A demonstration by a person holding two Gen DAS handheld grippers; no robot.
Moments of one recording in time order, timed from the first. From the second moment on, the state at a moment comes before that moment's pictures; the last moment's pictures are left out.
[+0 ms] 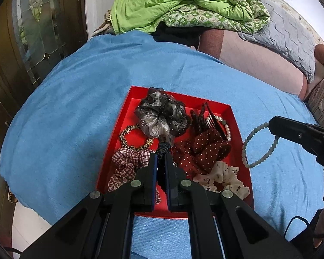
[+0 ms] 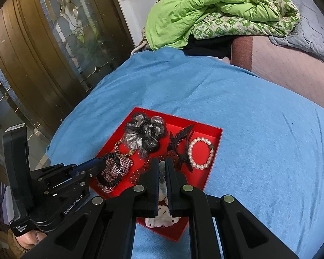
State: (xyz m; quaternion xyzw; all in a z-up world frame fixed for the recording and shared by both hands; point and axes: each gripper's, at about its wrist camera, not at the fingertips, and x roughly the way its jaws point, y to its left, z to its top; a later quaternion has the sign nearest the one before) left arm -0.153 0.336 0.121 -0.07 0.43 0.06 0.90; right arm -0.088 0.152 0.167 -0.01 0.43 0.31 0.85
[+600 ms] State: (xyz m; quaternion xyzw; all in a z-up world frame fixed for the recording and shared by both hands) left arm -0.142 0.358 0.125 -0.15 0.43 0.02 0.89; right arm -0.091 0.149 0.164 0.01 0.44 0.33 0.84
